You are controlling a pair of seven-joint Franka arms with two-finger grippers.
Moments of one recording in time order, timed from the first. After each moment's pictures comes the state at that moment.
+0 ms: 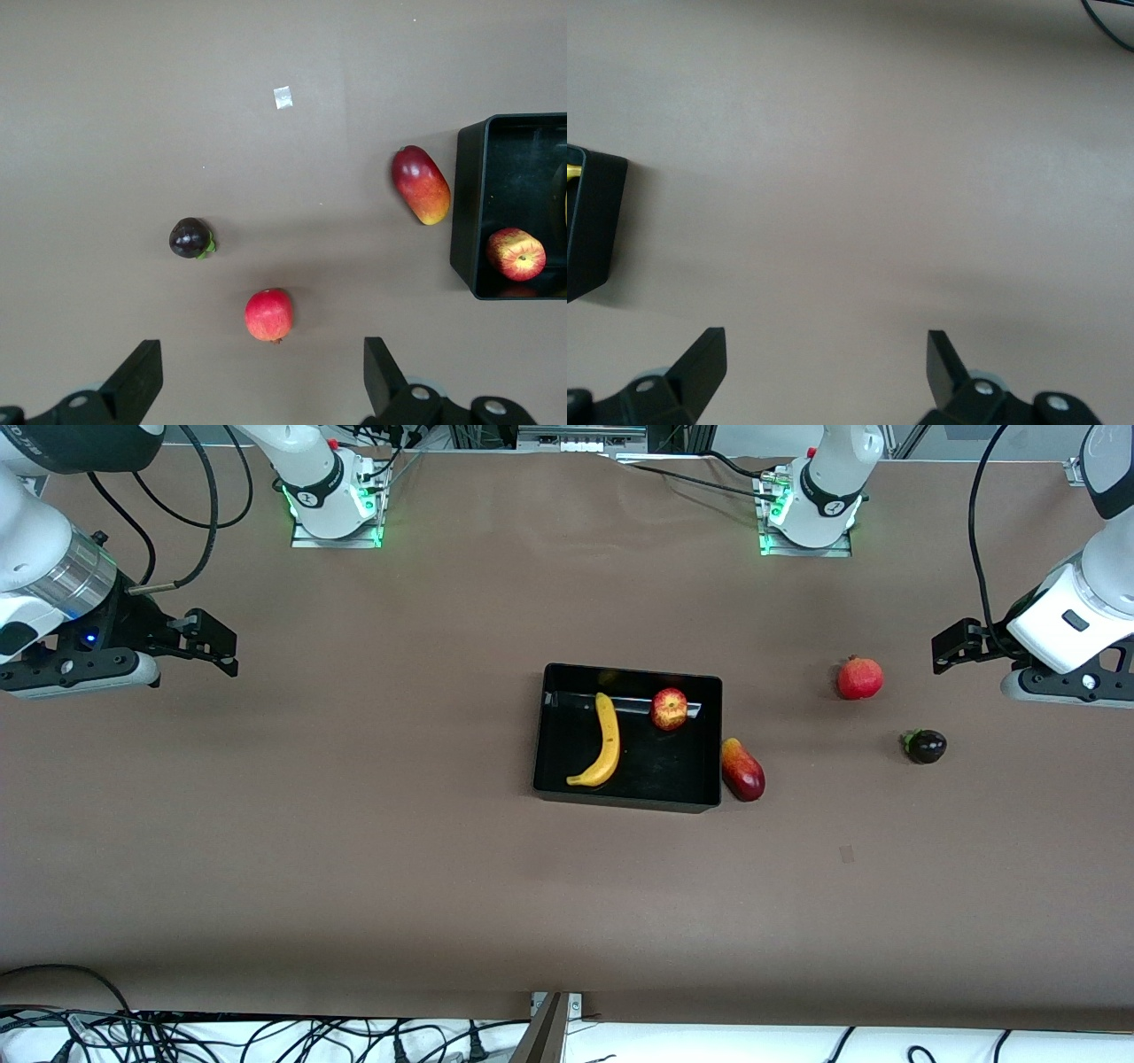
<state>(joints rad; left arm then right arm) -0.03 0.05 -0.03 -1.63 0.06 1.61 0.02 0.15 0.07 0.00 -1.58 0.01 1.71 -0.01</state>
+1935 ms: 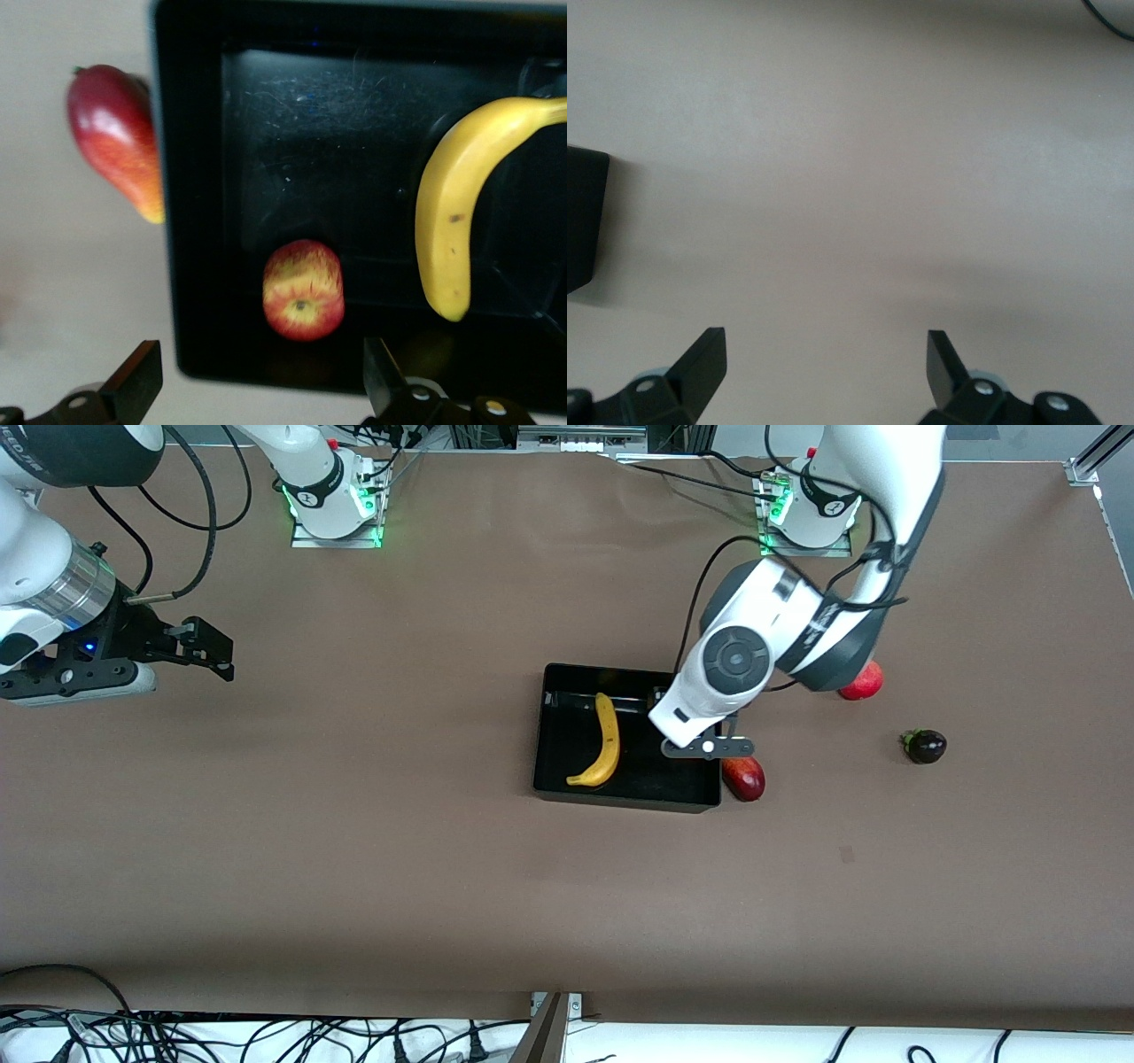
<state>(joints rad) -0.34 0.50 -0.23 -1.64 0.04 1.88 -0.58 0.14 0.08 0.00 -1.58 0.00 1.70 -0.01</state>
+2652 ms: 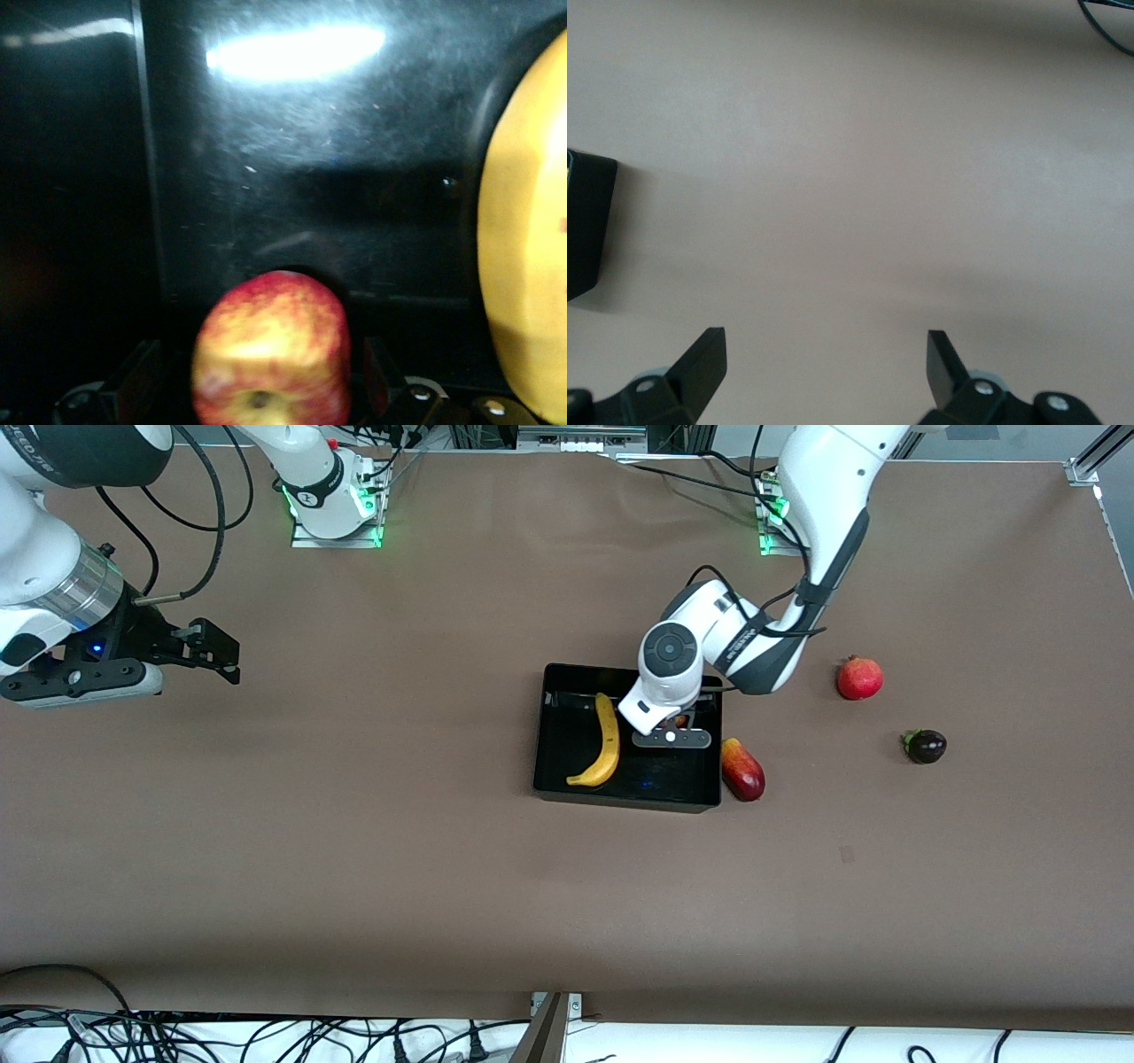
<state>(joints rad) -0.42 0.57 -0.23 -1.86 0.19 2.19 -0.73 0.14 0.08 0.01 -1.58 0.00 1.72 -0.01</state>
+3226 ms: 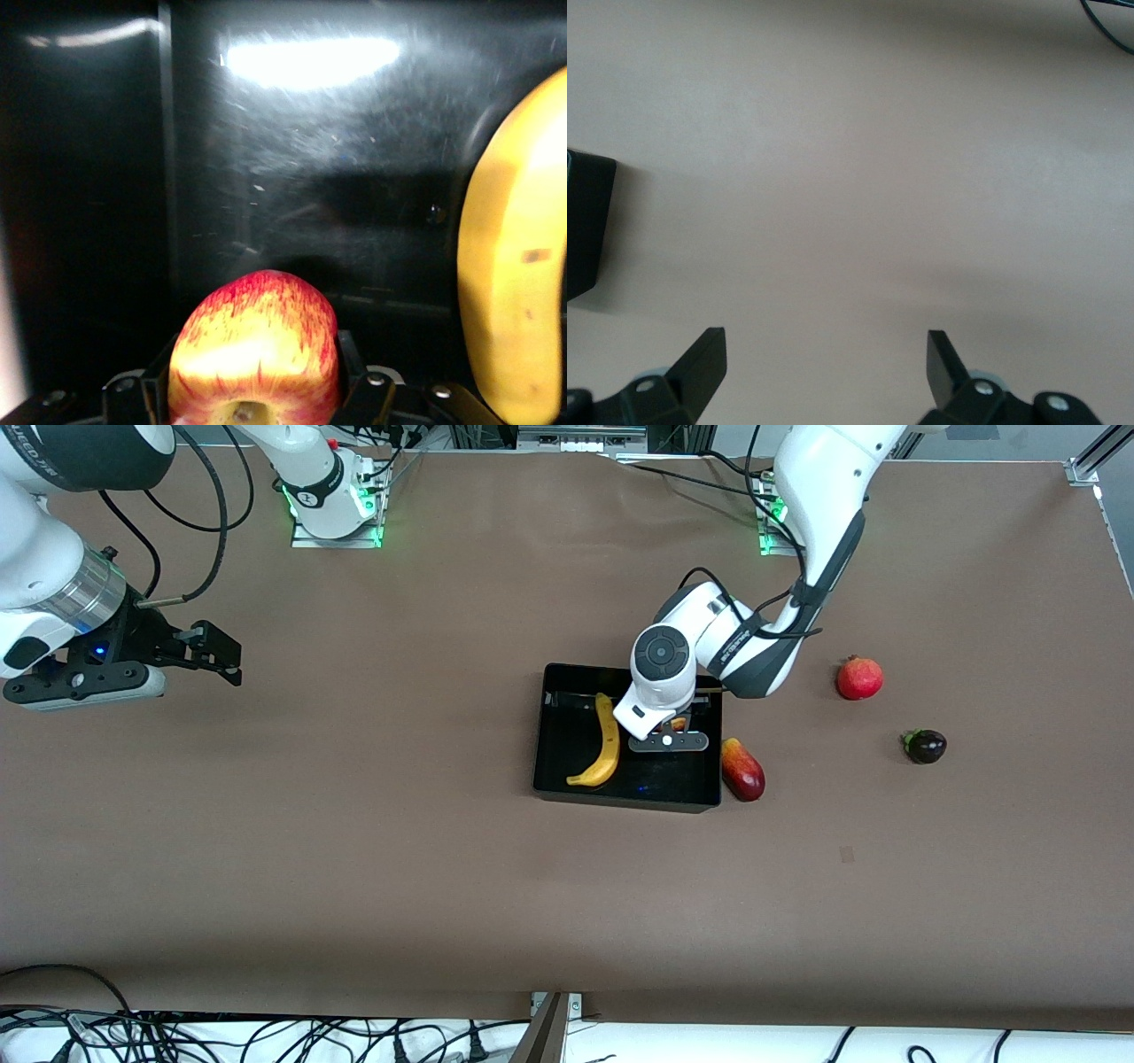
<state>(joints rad) -0.42 0.56 -0.22 -1.74 0.19 2.03 -0.76 0.14 0.09 0.01 -1.58 0.00 1.73 -0.01</state>
